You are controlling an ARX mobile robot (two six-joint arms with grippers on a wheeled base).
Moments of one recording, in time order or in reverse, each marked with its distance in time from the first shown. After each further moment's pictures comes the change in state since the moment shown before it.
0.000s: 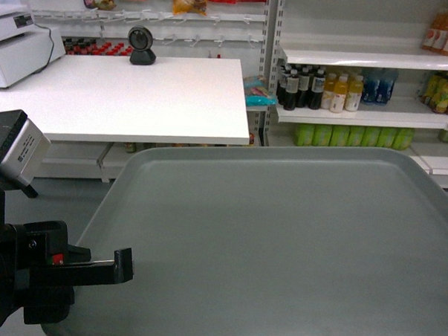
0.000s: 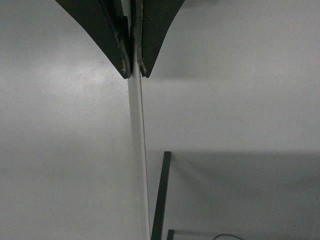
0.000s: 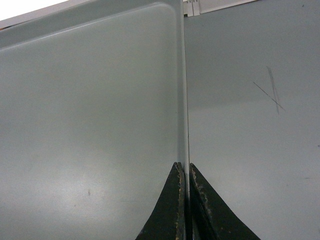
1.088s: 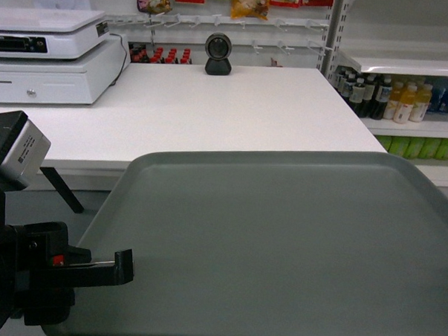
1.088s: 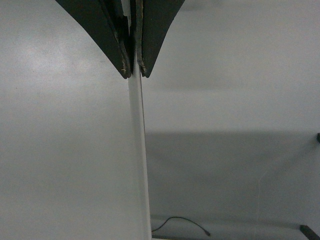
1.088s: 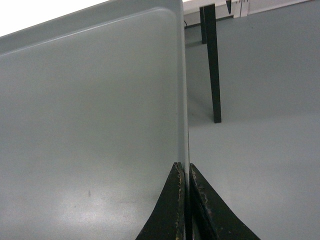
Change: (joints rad) left arm -0.001 0.000 -0.002 0.002 0.000 0.000; right arm 0.000 0.000 0.000 0.001 0.000 0.004
